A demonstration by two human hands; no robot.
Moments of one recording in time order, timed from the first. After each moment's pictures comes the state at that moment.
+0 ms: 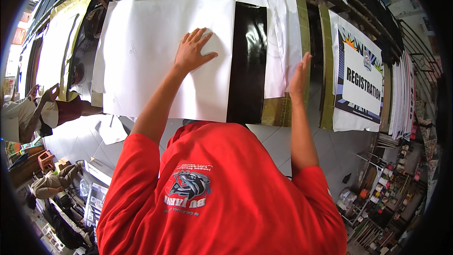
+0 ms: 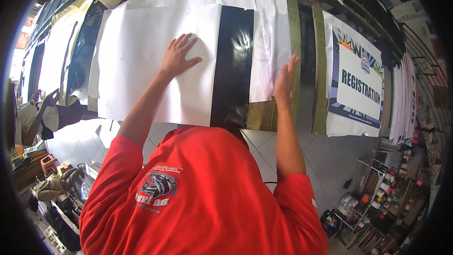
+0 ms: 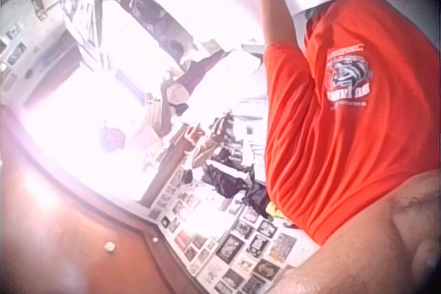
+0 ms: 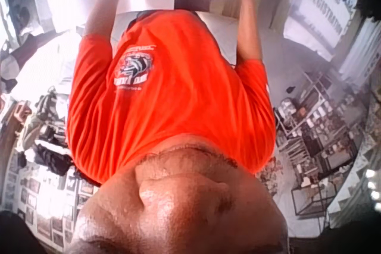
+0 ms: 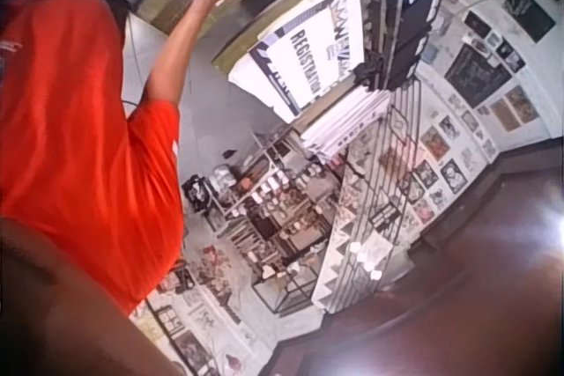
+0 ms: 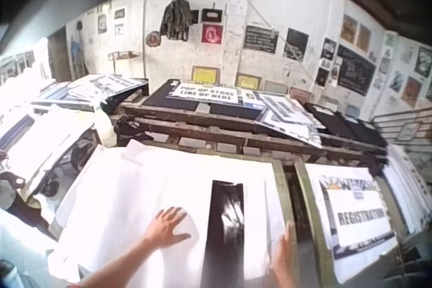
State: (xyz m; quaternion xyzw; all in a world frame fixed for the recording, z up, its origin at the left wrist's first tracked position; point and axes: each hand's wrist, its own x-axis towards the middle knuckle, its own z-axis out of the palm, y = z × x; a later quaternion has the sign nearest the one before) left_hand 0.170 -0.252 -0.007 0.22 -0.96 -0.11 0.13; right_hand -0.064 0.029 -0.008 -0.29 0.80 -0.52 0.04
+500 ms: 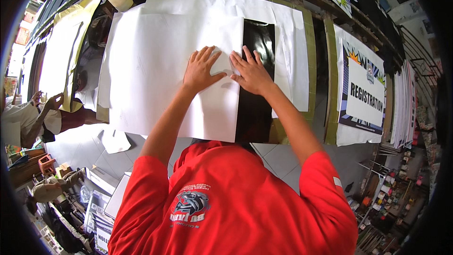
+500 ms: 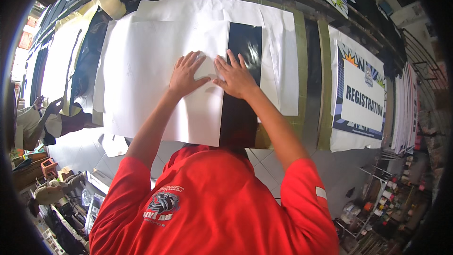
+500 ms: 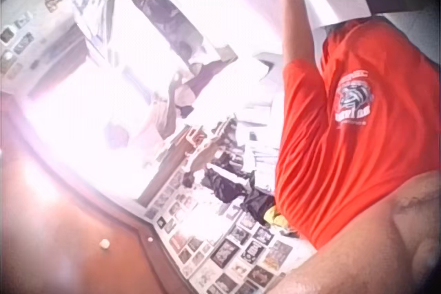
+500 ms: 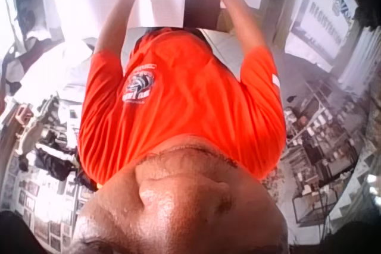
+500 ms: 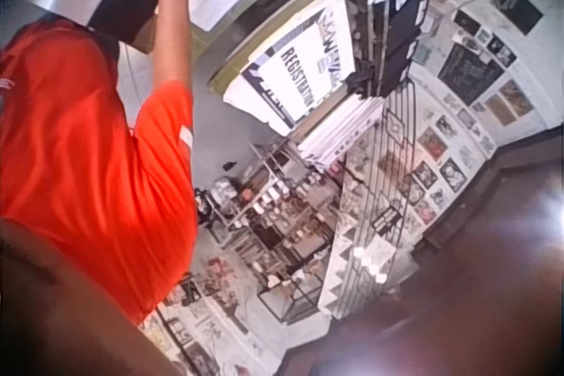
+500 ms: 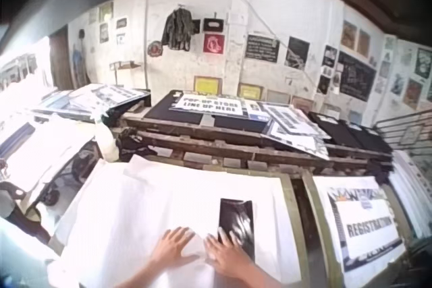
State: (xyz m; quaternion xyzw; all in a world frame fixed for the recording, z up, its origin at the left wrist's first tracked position) left_hand 0.171 -0.258 -0.002 0.21 -0.96 -0.14 0.15; right_hand -0.003 -0.117 0.003 -0.71 0.70 -0.07 0.02
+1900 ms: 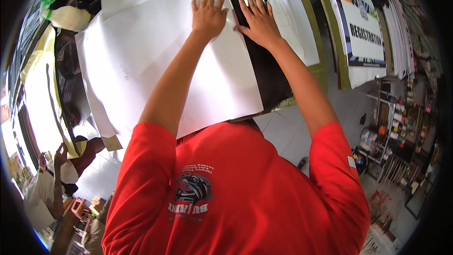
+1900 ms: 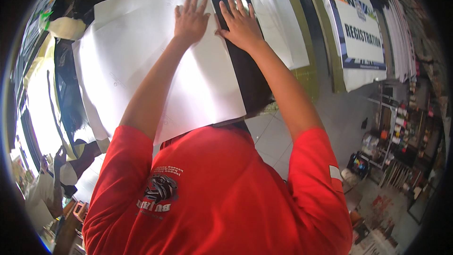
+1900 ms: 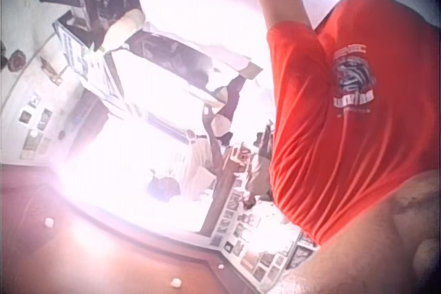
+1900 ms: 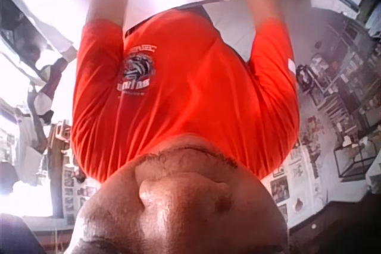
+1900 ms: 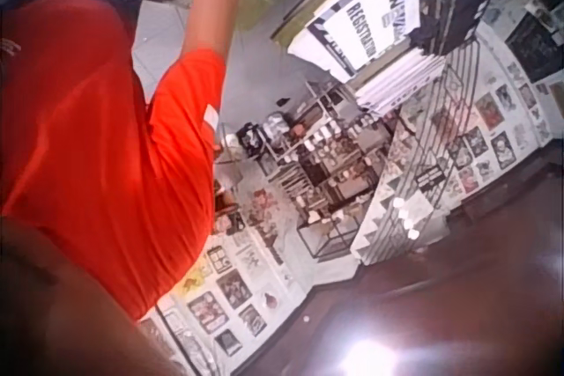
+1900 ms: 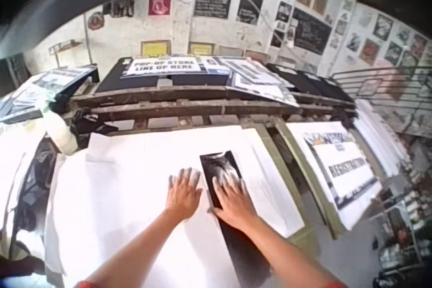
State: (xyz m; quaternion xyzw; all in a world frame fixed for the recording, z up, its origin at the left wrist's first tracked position) left_hand 0.065 -0.306 -0.035 0.17 -0.97 -0.06 0.15; right_hand -0.018 -0.141 -0.001 -0.53 0.84 -0.06 -0.10
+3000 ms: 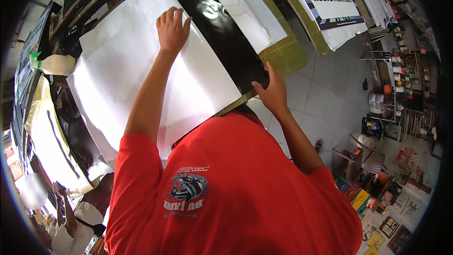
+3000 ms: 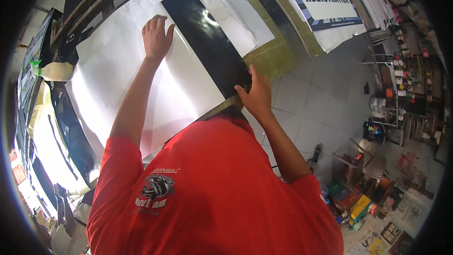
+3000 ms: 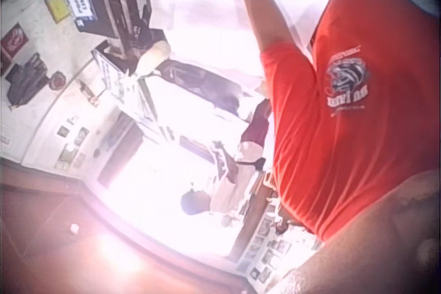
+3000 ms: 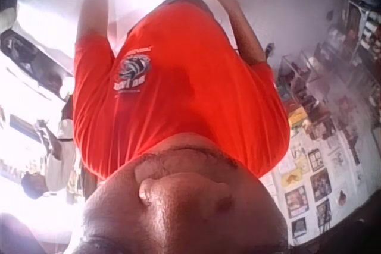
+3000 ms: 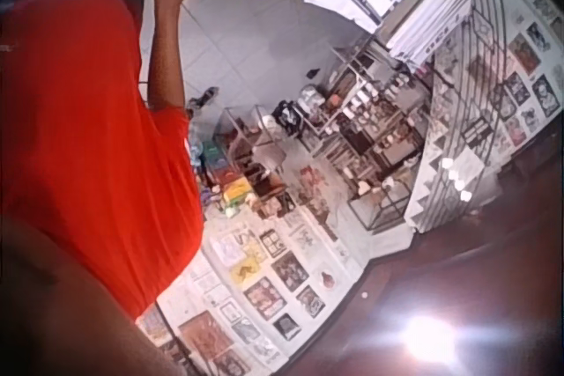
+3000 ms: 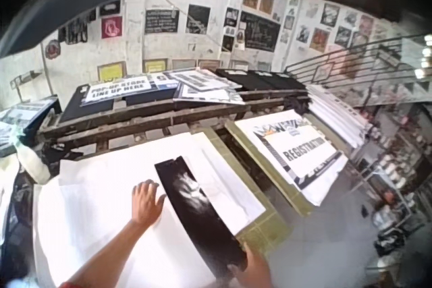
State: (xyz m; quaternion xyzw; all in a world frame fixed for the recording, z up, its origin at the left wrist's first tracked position) left_hand 0.080 -0.284 0.007 0.06 -0.95 -0.11 0.30; right_hand 0.149 0.060 0.020 -0.17 0.94 -0.30 0.04
